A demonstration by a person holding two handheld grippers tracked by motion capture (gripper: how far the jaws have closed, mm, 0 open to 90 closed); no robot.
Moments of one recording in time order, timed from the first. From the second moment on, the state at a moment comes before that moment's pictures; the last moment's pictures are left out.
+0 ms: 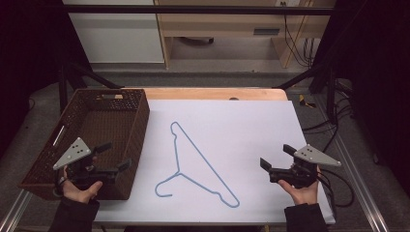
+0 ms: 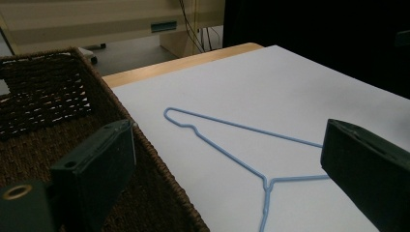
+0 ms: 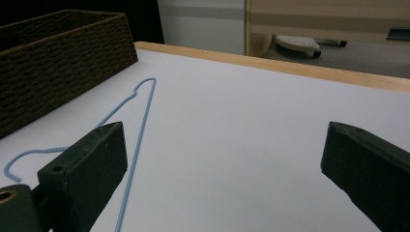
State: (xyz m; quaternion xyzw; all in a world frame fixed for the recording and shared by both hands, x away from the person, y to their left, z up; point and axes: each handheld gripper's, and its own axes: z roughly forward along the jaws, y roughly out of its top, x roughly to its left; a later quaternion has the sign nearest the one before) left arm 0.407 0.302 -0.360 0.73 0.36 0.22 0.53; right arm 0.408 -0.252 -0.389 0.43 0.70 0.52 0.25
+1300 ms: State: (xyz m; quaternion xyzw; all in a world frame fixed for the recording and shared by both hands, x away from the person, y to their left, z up) left arm 0.407 0.295 -0.360 0.74 0.36 0.22 0.52; right arm 0.413 -0.150 -0.379 0.36 0.77 0.49 0.20
